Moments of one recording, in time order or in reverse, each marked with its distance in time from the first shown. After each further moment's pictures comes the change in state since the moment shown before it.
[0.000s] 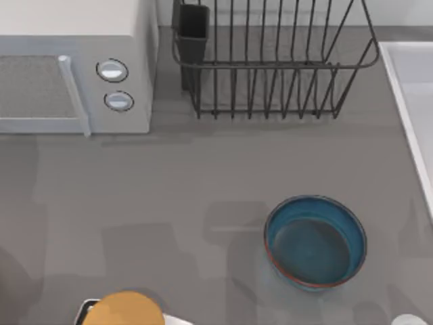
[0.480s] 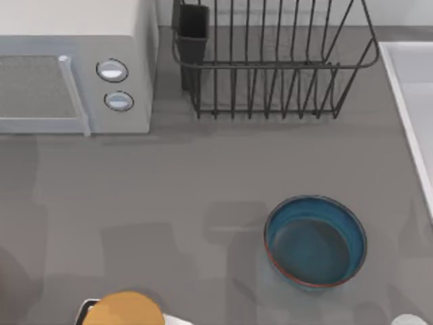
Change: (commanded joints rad) left arm 0.000 0.000 0.000 0.000 0.000 0.000; right arm 0.000 0.000 0.000 0.000 0.000 0.000
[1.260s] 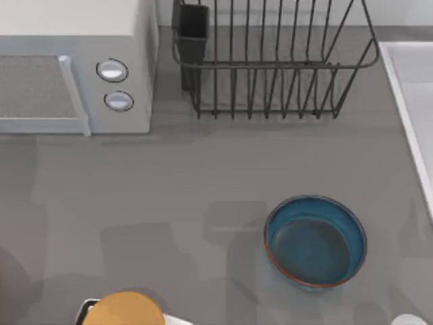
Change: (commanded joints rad) left arm 0.000 0.000 0.000 0.000 0.000 0.000; right arm 0.000 0.000 0.000 0.000 0.000 0.000
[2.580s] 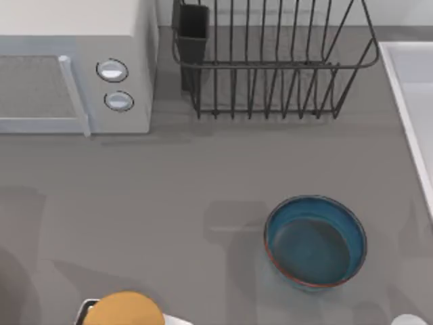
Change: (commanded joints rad) left arm -0.074 -0.760 -0.533 0.558 0.180 1.594; right arm 0.000 0.000 0.000 0.000 0.000 0.000
